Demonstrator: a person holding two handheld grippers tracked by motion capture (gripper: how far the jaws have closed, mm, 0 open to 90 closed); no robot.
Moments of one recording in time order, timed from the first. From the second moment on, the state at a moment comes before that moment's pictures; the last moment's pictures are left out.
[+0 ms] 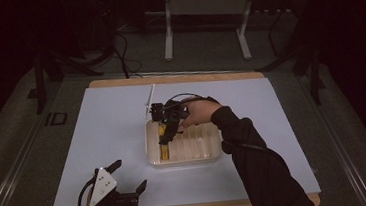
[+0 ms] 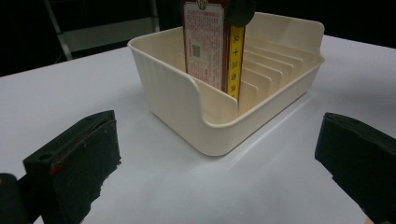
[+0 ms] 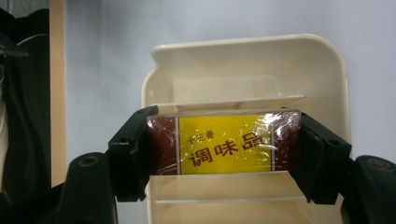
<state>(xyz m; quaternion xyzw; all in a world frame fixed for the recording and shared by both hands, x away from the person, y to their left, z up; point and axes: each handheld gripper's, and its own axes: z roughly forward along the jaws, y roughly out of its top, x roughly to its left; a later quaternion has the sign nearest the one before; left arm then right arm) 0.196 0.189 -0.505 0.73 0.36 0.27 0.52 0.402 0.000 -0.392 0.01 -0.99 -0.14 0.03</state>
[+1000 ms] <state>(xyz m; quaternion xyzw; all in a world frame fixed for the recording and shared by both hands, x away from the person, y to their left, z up) 0.196 0.189 -0.505 0.73 0.36 0.27 0.52 0.394 0.018 -0.388 0.03 -0.99 -0.11 0.03</state>
